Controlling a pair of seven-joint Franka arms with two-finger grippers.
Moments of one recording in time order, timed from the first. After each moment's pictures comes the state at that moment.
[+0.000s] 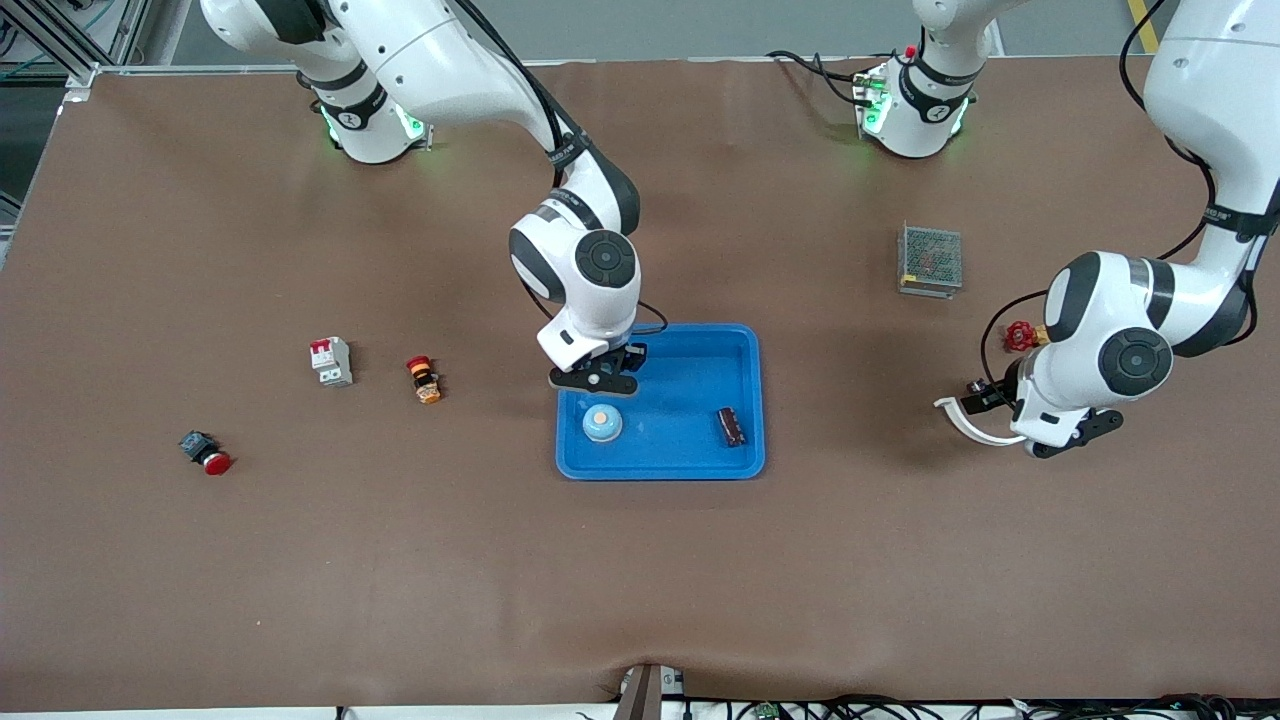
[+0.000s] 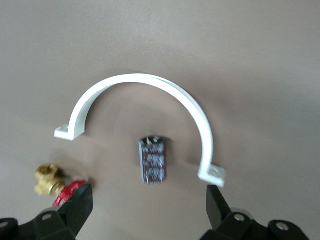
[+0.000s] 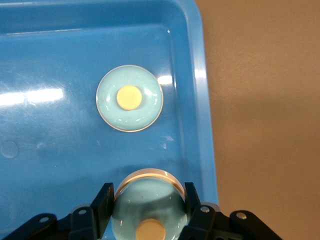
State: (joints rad) left arm 0.44 0.47 -0.51 -1.89 0.40 2.06 -0.66; right arm 0.78 0.70 -0.05 -1.55 -0.08 2.19 0.89
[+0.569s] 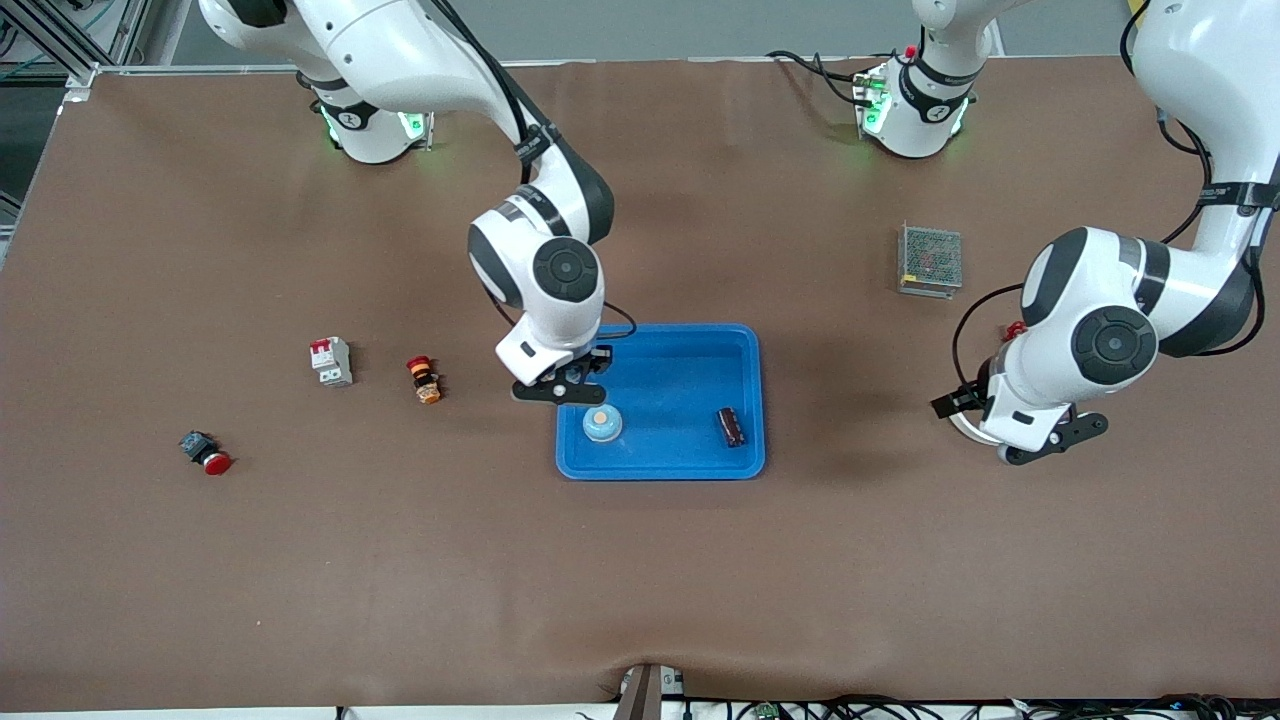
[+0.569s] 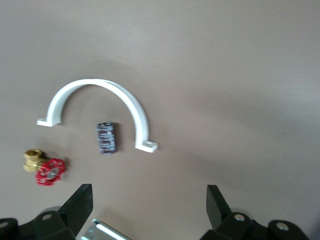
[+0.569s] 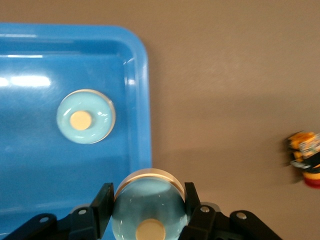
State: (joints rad) left arm 0.41 0.47 -0.66 -1.76 0.38 1.95 -0.75; right arm 0.69 0.61 -0.06 -1.55 -0.08 2.06 0.70
